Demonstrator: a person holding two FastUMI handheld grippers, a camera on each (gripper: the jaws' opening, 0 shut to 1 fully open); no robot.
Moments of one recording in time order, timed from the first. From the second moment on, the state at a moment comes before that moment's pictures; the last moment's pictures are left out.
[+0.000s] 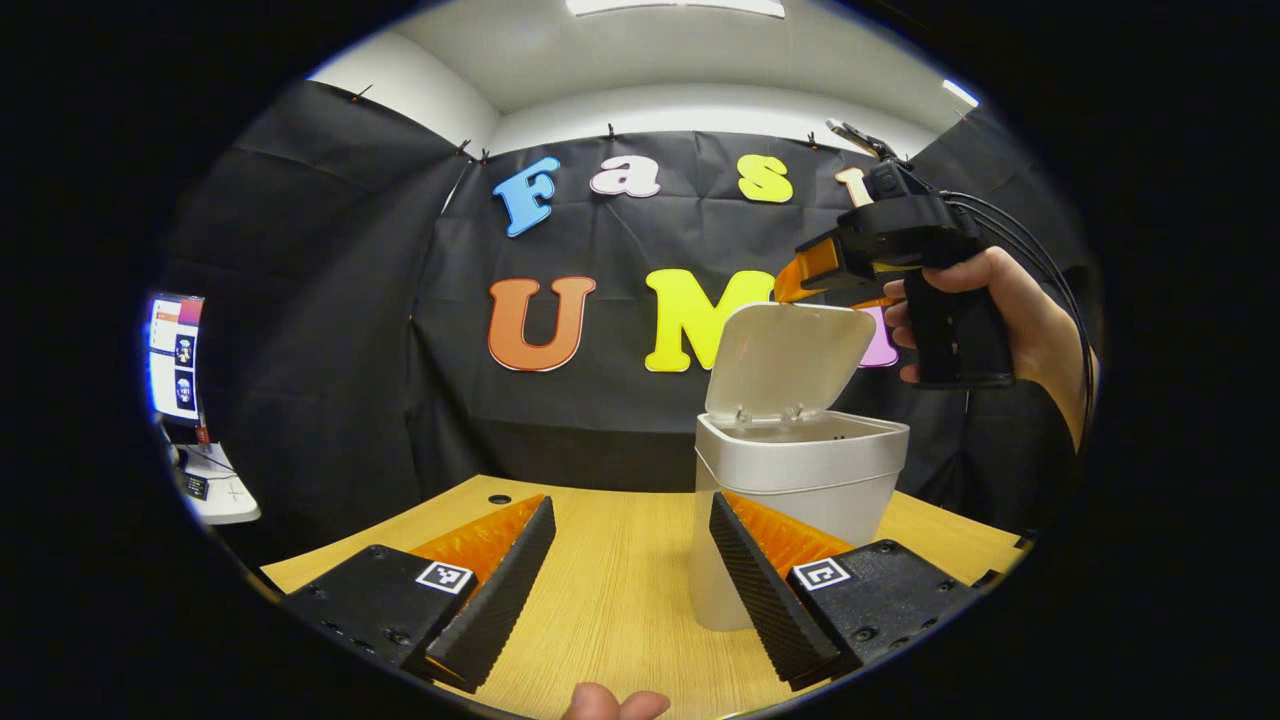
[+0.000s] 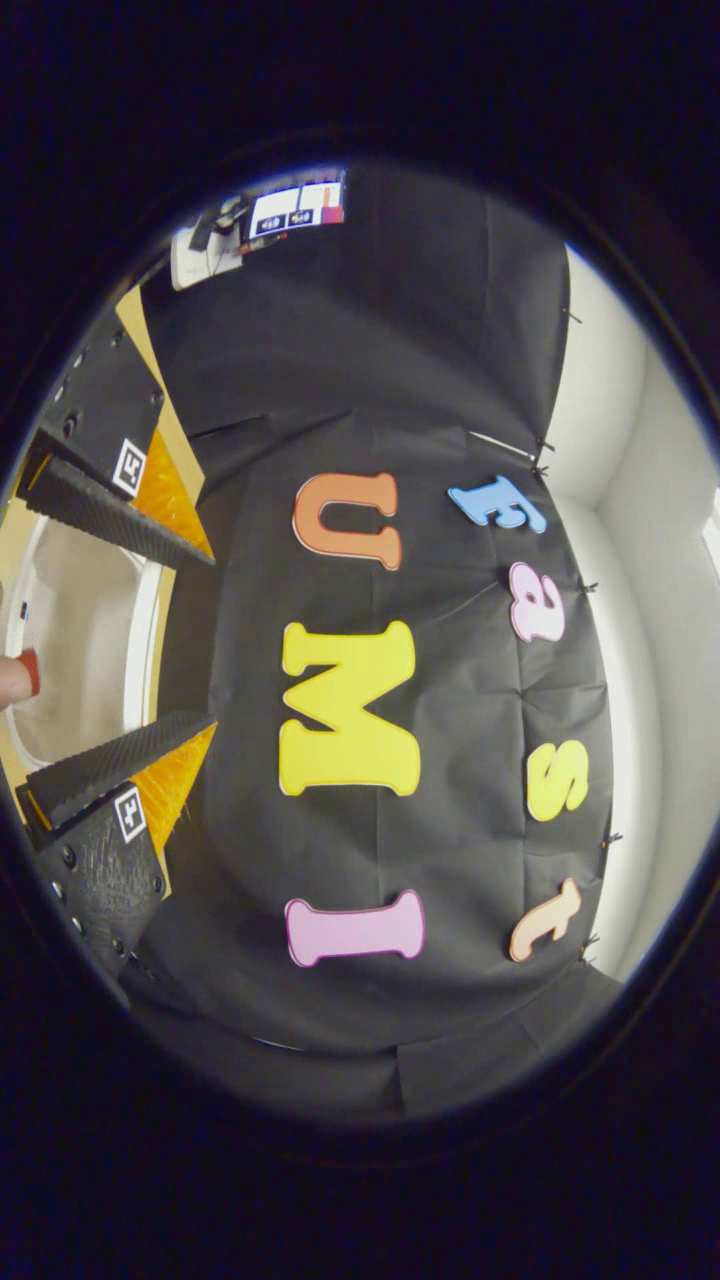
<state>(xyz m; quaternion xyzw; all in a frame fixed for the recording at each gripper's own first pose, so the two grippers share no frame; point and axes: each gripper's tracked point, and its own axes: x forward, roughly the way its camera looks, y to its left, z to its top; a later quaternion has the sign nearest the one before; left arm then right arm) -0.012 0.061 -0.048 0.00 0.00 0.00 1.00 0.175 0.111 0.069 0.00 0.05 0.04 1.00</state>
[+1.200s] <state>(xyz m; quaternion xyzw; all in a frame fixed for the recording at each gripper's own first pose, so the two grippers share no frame) -0.016 0.030 -0.073 0.01 0.00 -0.04 1.00 0.136 0.099 -0.043 -0.01 0.12 0.00 0.99</state>
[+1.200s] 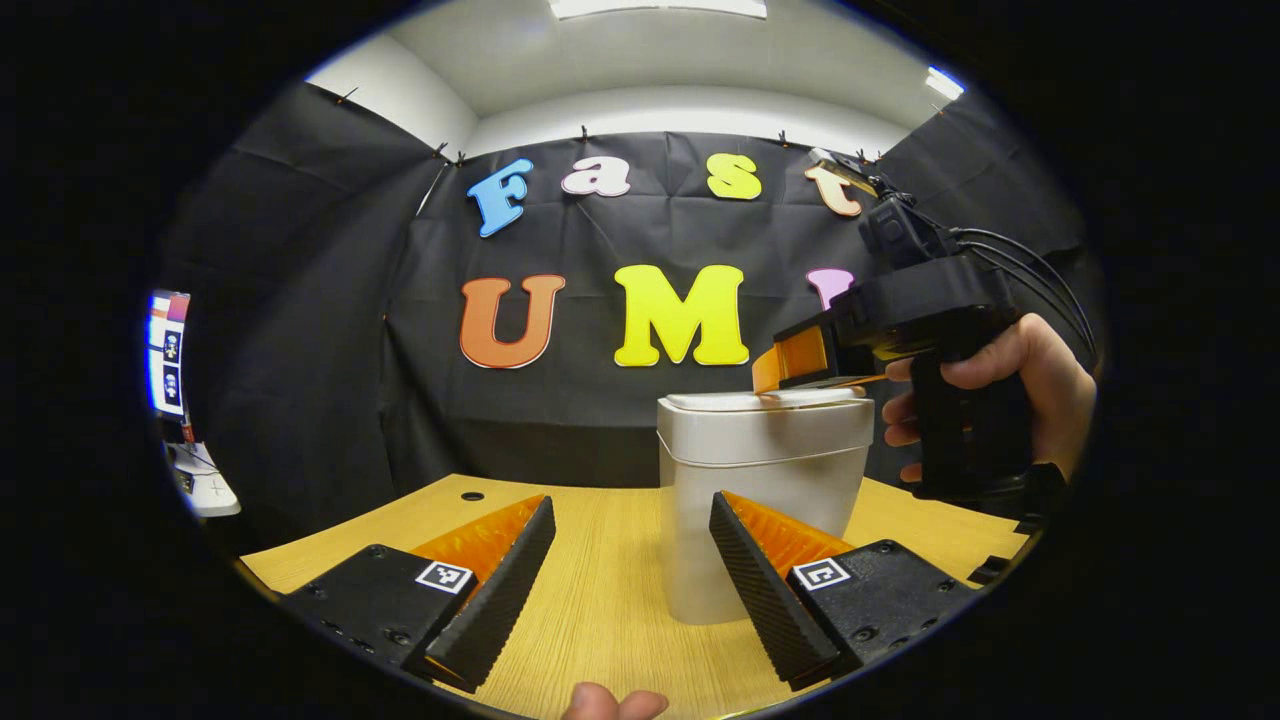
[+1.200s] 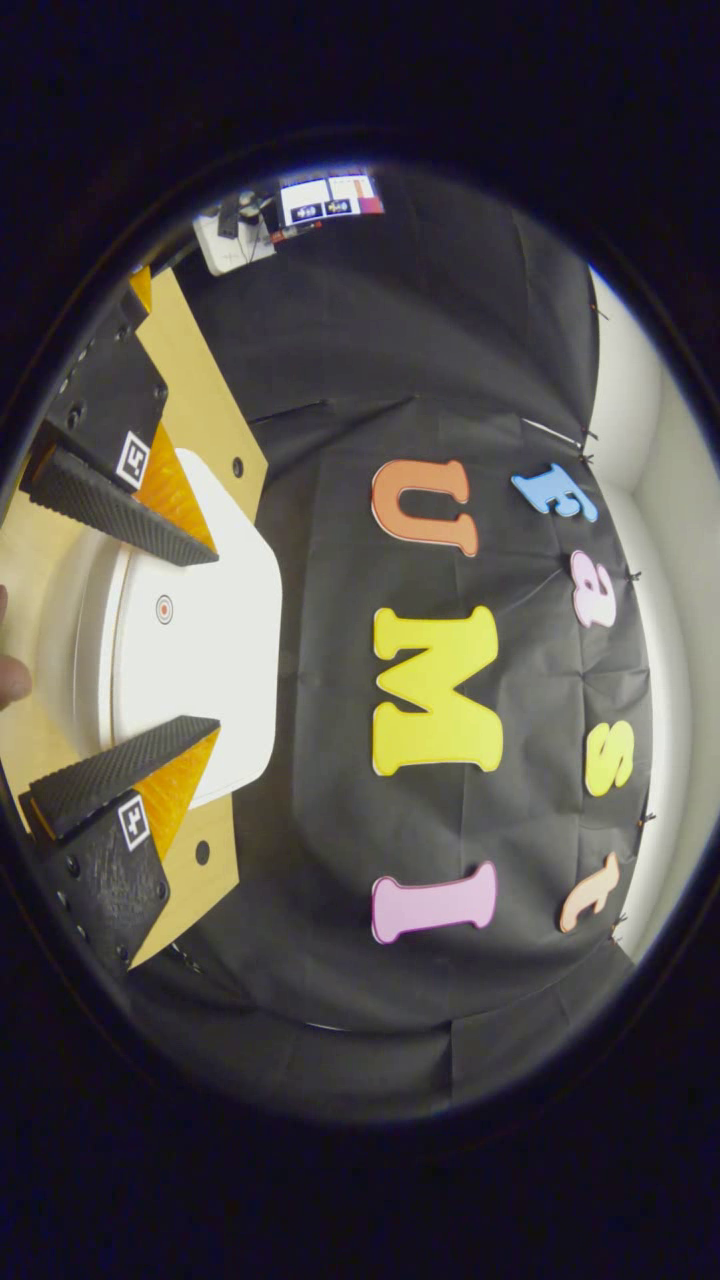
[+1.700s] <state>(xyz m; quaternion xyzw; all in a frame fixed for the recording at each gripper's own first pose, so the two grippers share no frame) -0.016 0.010 -0.091 -0.01 0.02 -0.07 1.00 0.134 0.097 -0.045 0.00 0.10 -0.01 1.00</state>
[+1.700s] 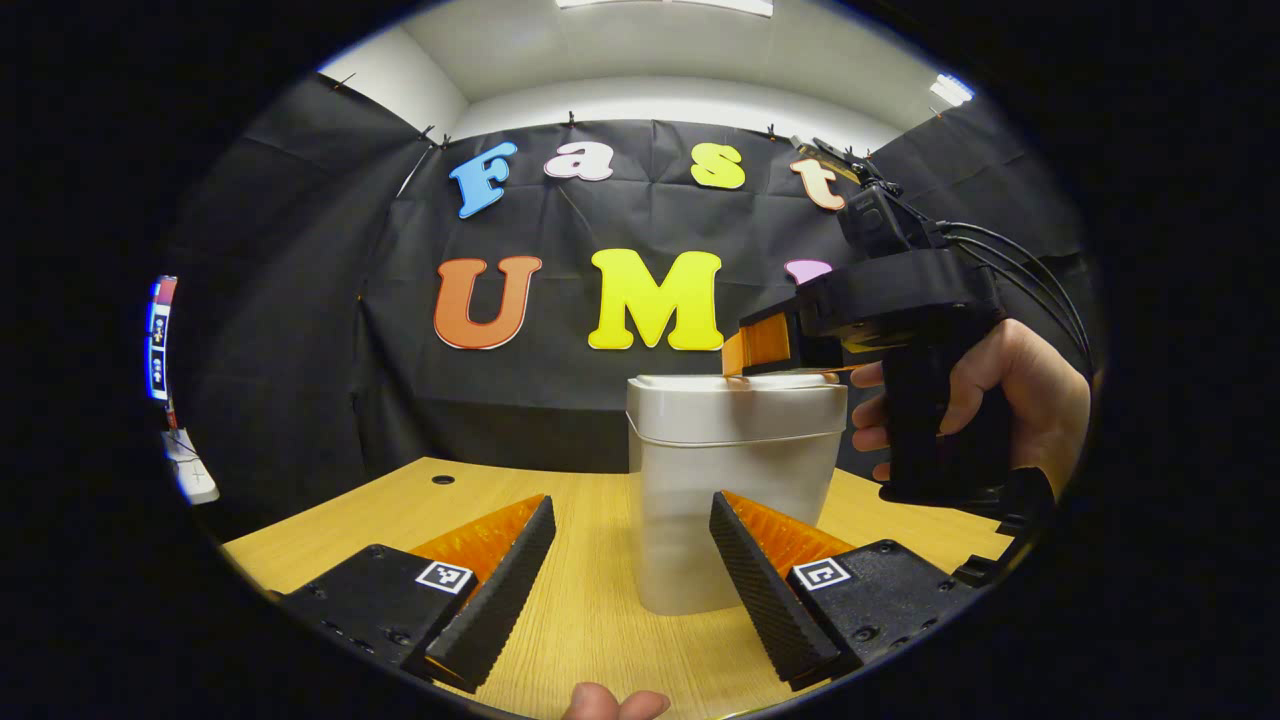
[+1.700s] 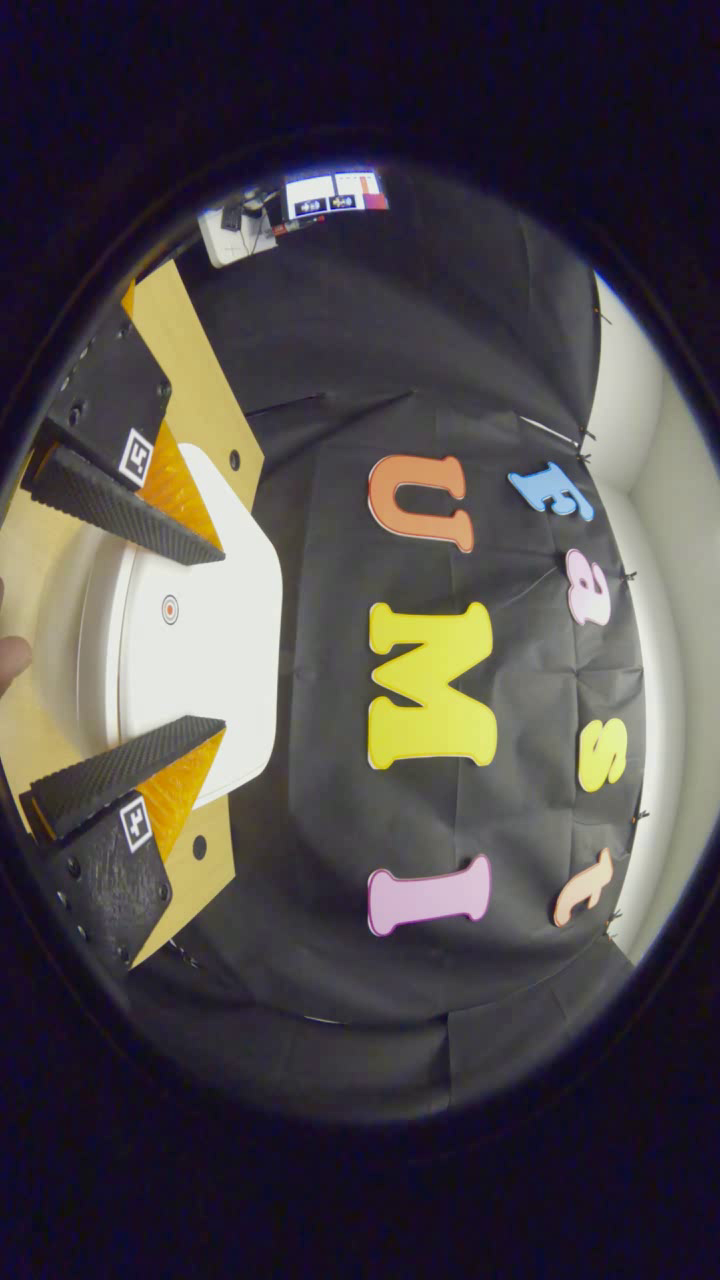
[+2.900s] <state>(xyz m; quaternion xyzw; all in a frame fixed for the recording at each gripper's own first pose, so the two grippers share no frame) -0.015 0.049 -0.081 0.00 0.01 -0.05 1.00 0.081 0.077 -0.022 0.03 -0.04 -0.03 1.00</state>
